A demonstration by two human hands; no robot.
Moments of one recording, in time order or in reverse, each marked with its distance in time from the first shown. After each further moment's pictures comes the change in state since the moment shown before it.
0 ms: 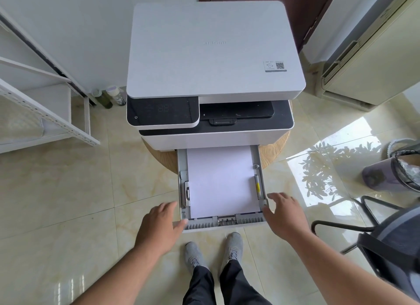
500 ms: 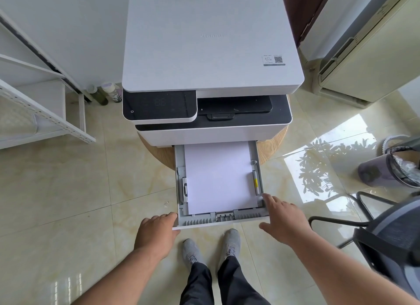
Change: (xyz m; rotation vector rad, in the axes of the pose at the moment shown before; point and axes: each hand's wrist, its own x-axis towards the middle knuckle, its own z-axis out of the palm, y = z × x) left_hand -0.006 -0.009 0.026 0.204 -0.057 0.028; right_hand -0.005 0.011 0.007 -0.447 -0.133 -0.201
